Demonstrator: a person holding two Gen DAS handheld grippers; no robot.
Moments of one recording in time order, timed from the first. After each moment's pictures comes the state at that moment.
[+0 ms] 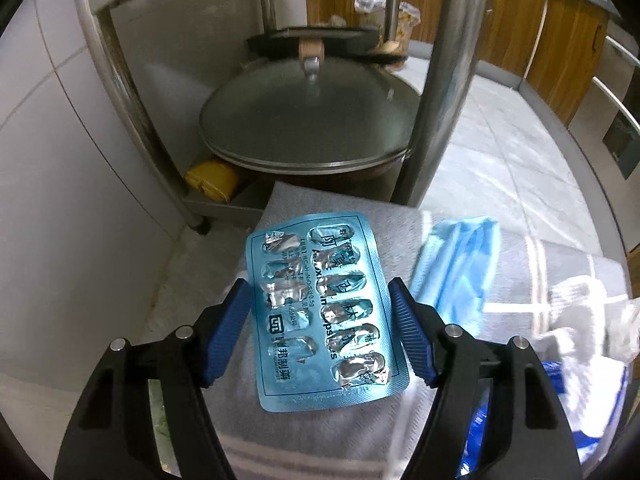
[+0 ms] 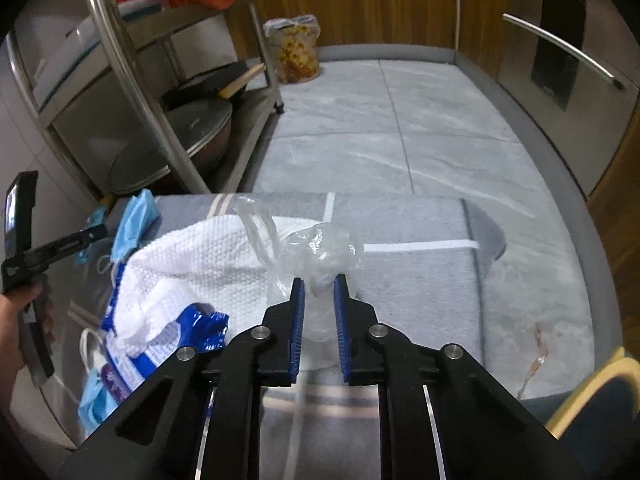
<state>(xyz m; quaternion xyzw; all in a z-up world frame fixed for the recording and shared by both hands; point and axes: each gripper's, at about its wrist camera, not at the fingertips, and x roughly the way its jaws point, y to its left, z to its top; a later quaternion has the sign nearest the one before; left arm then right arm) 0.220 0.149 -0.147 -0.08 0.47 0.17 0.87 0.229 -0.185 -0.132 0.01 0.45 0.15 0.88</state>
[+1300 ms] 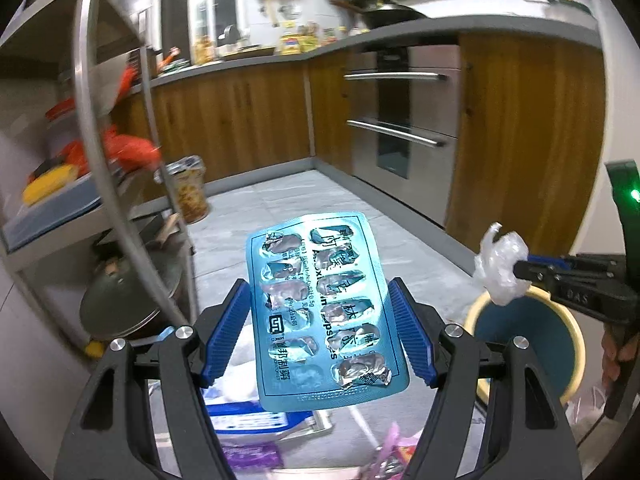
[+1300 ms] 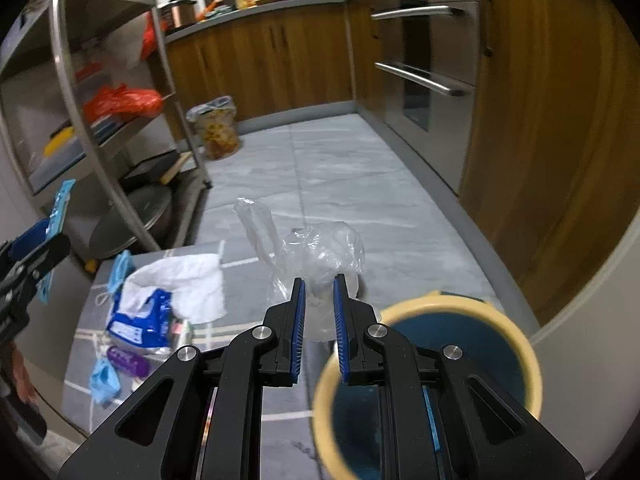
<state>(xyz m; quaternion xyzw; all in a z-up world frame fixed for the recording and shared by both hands) 0.085 -0.130 0.015 0.08 0.26 -0.13 0.95 0.100 -0.346 -0.034 0.06 0.37 0.01 0.93</state>
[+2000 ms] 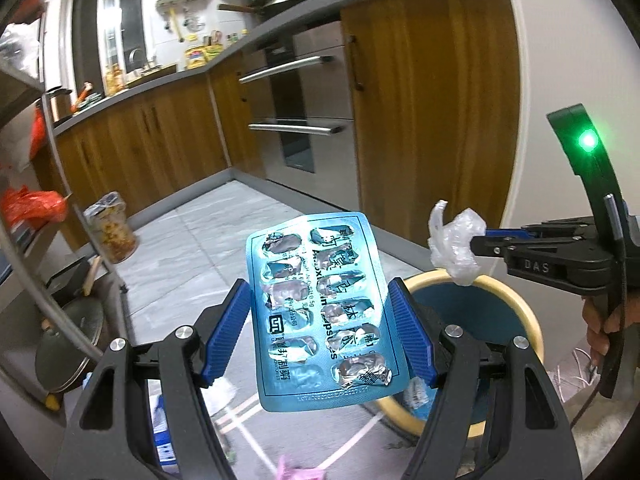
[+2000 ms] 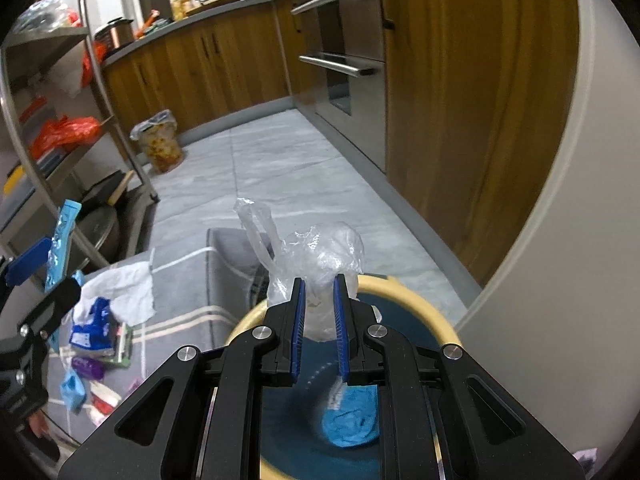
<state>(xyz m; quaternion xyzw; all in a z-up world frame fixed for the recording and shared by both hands) 0.081 -0.260 -0.007 0.15 0.25 -0.25 0.92 0.073 -0.440 -0.048 0.10 0.38 -0.07 0.92</state>
